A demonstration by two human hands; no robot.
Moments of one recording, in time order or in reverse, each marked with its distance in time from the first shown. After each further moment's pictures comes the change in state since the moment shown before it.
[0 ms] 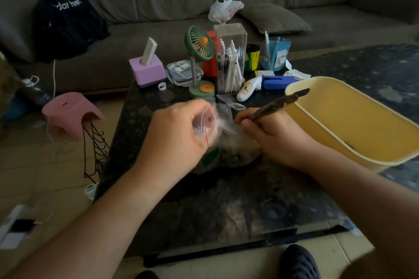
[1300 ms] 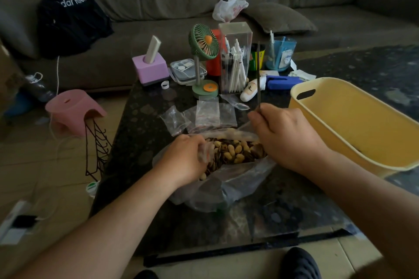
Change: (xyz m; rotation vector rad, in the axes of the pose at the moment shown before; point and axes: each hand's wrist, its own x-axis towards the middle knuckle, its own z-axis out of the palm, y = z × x) left_hand -0.012 -0.057 0.056 0.108 -0.504 -0.444; right_hand -0.004 -0.016 0.001 -0.168 0.158 0.128
